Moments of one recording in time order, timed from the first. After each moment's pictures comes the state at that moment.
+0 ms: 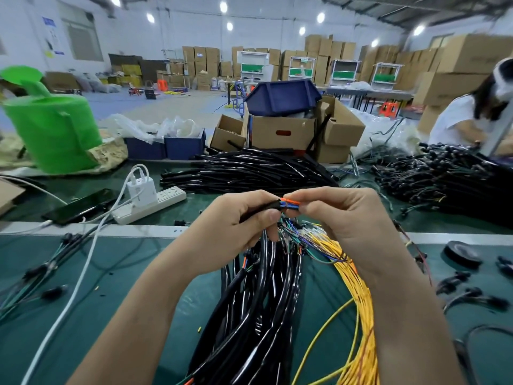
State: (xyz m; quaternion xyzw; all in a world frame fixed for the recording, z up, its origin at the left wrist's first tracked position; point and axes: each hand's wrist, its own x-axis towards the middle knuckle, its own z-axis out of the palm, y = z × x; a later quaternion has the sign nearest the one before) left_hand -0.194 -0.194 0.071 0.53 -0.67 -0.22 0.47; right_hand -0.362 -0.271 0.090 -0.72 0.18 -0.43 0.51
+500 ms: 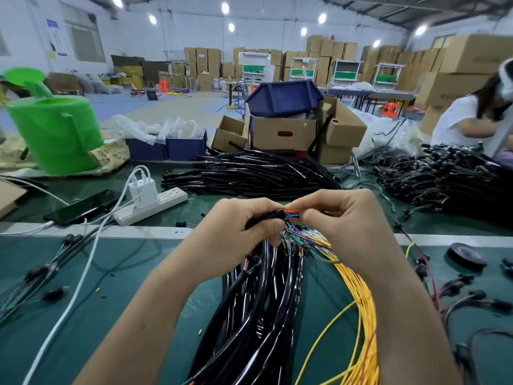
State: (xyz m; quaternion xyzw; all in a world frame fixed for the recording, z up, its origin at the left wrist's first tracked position) left_hand -0.197 -0.194 0.069 0.58 -0.67 -0.17 0.43; right_hand -0.360 -0.272 0.085 -0.78 0.26 -0.42 0.38
